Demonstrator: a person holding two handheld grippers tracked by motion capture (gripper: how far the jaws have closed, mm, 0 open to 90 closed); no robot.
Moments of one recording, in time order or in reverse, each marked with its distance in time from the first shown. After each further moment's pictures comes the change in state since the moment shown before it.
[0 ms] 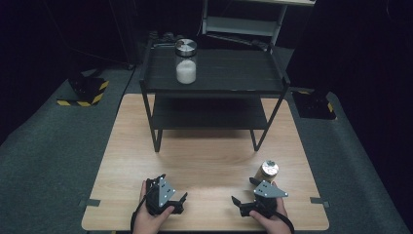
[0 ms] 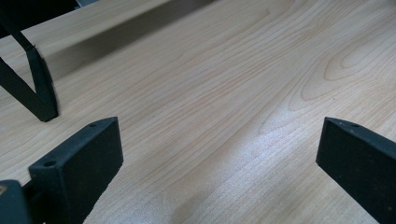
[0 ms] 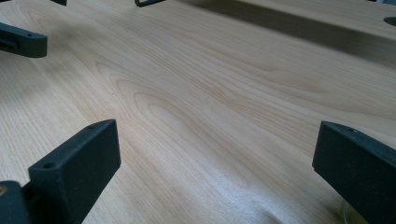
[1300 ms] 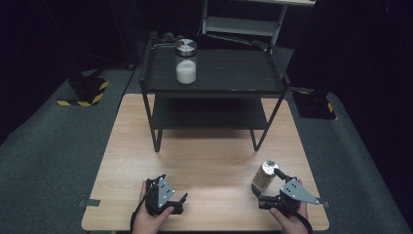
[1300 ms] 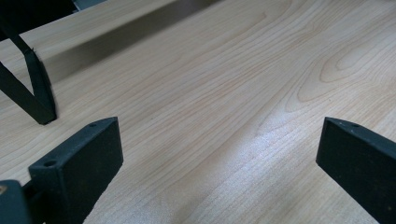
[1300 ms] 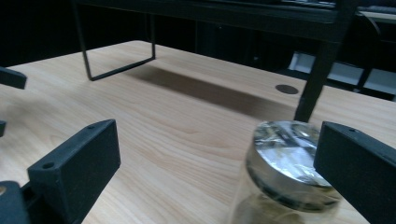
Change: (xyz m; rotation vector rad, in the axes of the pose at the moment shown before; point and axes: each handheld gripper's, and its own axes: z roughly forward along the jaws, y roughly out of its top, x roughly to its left) left arm 0.000 -0.002 -0.001 -0.010 -0.005 0.005; right arm 0.006 -0.007 -0.052 -0.229 -0.204 0.017
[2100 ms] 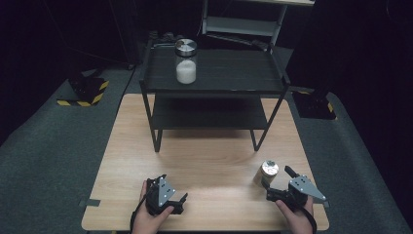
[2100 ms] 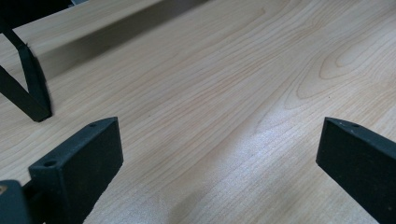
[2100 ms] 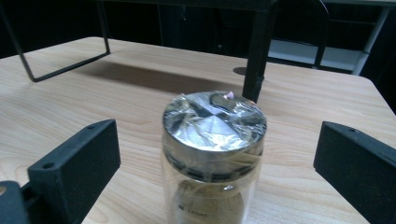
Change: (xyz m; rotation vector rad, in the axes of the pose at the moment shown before) left arm 0.002 0.003 0.002 0.016 -0.011 -0.005; right arm -0.012 -0.011 0.005 0.027 -0.132 0.081
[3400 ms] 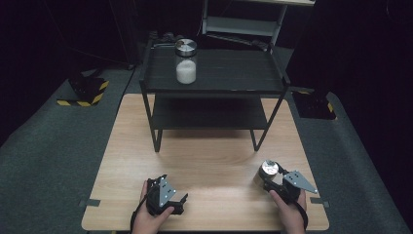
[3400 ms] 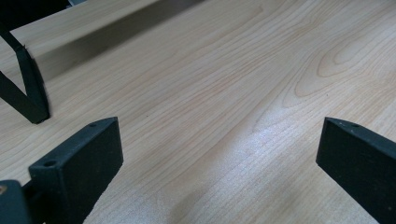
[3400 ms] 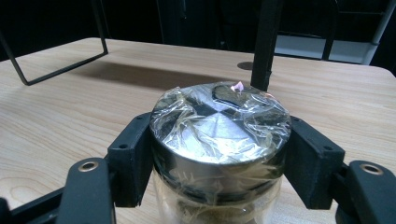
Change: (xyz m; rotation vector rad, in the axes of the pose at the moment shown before) left arm 0.000 0.001 0.000 0.004 -0.005 0.013; right arm -0.003 -0.008 0.025 0.002 0.015 0.031
